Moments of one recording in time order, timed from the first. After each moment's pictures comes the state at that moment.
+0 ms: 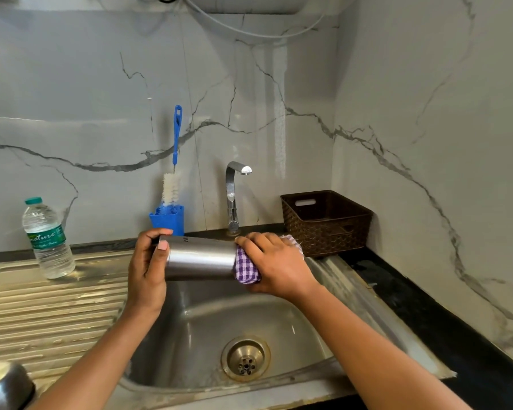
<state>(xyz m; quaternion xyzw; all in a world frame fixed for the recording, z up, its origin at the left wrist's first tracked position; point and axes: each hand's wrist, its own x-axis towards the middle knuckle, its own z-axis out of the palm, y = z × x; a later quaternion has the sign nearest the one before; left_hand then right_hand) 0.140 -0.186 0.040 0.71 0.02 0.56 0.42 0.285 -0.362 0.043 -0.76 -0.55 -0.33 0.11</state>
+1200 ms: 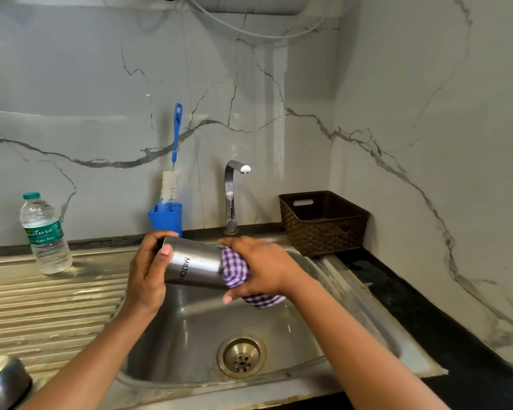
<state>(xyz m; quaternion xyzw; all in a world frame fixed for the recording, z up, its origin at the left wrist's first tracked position) 0.135 -0.184 0.036 0.72 0.00 0.53 0.45 0.265 -0.358 0.065 -0.77 -0.60 -0.13 0.17</state>
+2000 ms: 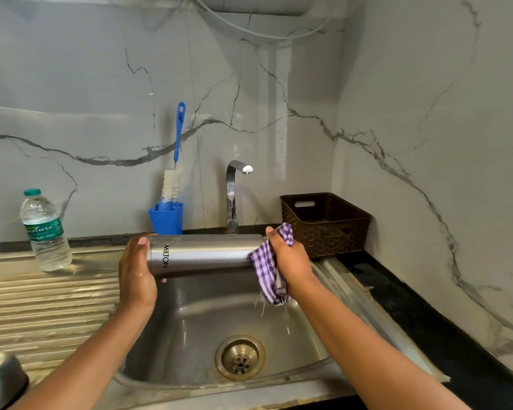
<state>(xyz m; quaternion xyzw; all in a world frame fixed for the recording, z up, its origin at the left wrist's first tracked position) 0.145 -0.176 0.036 0.57 0.14 0.56 0.58 0.285 -0.361 0.049 -0.72 -0.18 0.10 0.66</state>
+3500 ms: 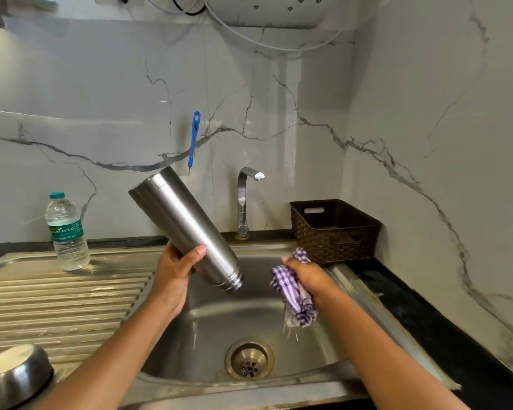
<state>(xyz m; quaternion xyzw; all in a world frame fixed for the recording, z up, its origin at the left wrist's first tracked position) 0.139 -0.201 0.048 0.59 0.04 0.42 0.69 0.309 -0.372 0.024 -0.71 -0.13 0.26 0.64</state>
